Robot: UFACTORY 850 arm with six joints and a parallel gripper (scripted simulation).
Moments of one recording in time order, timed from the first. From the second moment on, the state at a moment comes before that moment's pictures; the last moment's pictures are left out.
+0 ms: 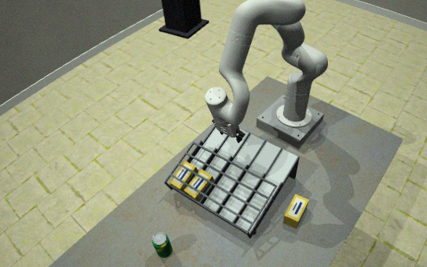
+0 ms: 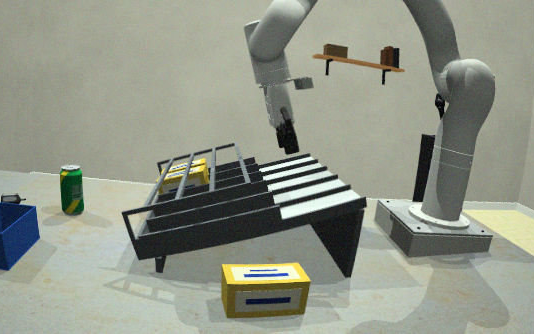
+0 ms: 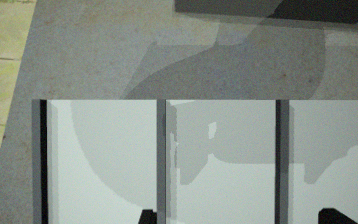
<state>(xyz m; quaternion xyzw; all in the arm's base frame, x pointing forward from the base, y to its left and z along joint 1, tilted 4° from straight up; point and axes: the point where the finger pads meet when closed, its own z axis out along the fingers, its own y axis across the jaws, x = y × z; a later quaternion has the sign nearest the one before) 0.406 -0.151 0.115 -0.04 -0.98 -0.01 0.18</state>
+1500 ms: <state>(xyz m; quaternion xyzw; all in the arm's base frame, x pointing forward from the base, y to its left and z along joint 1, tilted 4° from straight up) 0.397 -0.150 0.089 -0.04 -0.98 -0.01 0.18</state>
